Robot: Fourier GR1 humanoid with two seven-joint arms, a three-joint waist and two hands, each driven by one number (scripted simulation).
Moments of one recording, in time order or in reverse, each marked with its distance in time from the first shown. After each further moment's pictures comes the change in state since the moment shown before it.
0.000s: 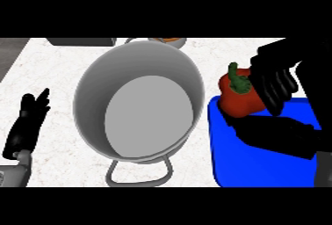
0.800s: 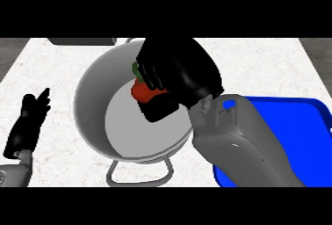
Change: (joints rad) left arm -0.003 -0.024 0.024 0.002 -0.028 -0.021 -0.011; right arm -0.188 0.220 0.216 0.498 0.034 -0.129 0.106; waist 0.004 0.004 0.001
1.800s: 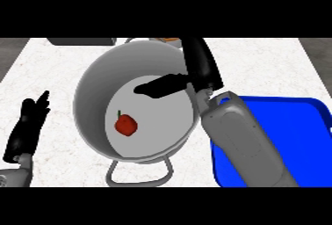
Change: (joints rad) left arm 0.029 -0.024 0.019 -0.021 -0.025 -0.007 -0.018; right arm 0.098 -0.002 -0.056 0.210 -0.339 -0.608 -0.238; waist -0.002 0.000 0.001
